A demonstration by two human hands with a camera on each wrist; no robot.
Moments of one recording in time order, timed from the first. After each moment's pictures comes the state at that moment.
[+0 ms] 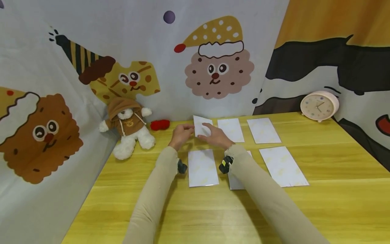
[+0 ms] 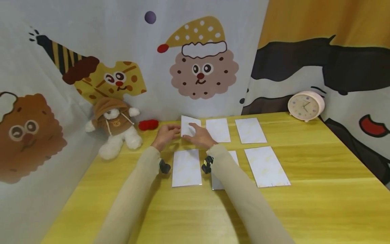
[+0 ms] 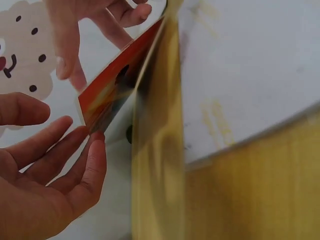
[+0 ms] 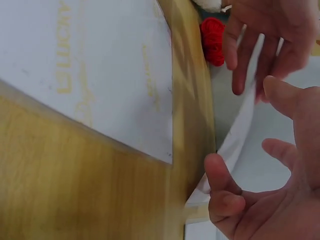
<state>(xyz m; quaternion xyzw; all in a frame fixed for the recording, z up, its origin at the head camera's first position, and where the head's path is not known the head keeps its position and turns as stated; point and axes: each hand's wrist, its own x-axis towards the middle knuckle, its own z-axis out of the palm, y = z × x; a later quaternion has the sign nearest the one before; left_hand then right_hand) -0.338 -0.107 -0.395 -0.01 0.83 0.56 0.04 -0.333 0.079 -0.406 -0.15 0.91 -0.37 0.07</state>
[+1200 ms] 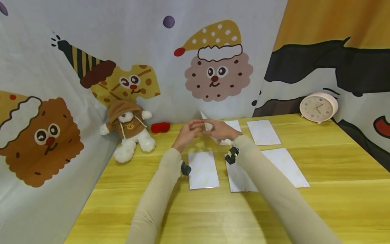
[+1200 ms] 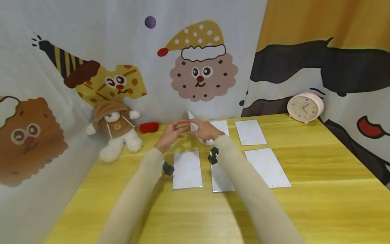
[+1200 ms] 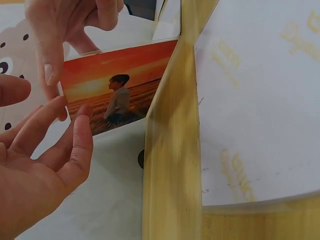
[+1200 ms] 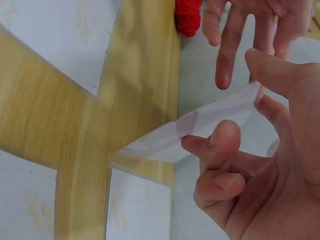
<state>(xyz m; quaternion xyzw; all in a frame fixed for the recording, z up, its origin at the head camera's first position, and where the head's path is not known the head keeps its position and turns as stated) -0.330 -0.088 -0.382 0.09 0.76 0.64 0.07 -0.352 0.103 -0.372 -0.21 0.90 -0.36 0.15</state>
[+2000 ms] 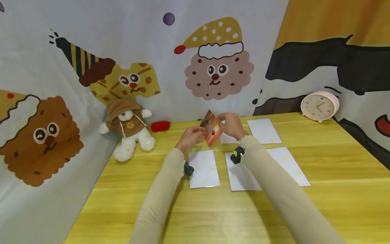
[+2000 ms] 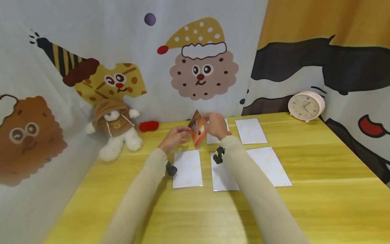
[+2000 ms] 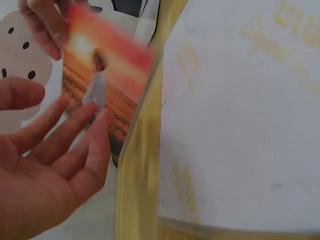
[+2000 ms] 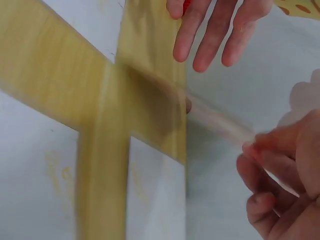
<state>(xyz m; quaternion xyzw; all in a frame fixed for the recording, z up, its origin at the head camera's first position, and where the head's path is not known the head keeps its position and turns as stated) -0.332 -0.085 -0.403 0.06 0.78 0.60 0.14 -0.353 0.123 -0.376 -0.14 0.93 -0.32 -0.12</state>
